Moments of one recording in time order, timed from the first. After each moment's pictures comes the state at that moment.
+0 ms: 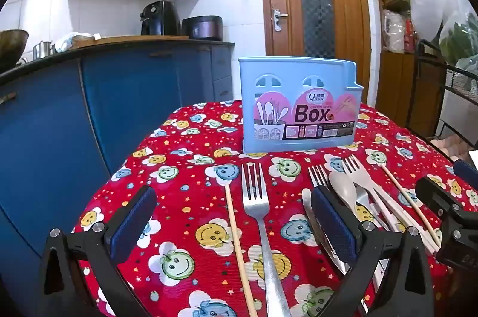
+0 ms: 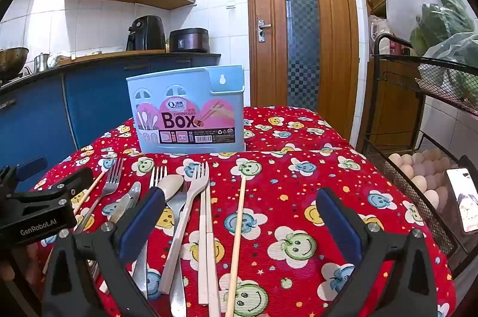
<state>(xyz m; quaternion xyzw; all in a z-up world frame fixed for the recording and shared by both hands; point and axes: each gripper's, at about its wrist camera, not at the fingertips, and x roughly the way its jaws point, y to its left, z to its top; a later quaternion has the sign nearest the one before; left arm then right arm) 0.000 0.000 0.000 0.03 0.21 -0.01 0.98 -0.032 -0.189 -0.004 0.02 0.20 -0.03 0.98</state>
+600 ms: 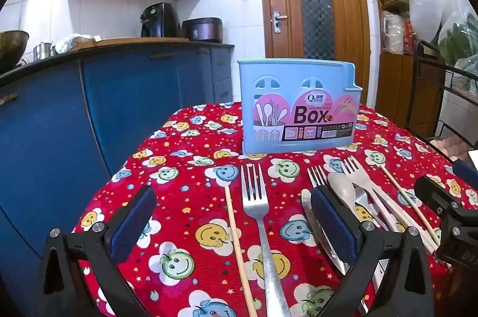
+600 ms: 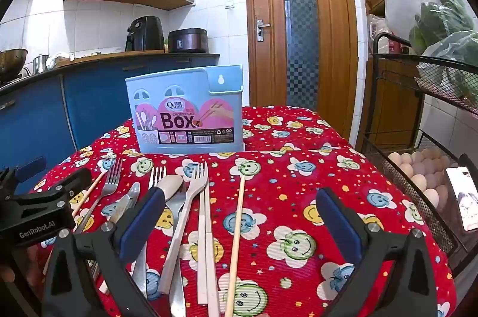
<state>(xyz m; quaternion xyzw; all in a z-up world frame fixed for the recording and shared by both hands) -0.004 -0.002 0.001 0.03 0.21 -0.01 0.98 -0.032 -0.190 -0.004 0.02 0.20 -0.03 0.98</state>
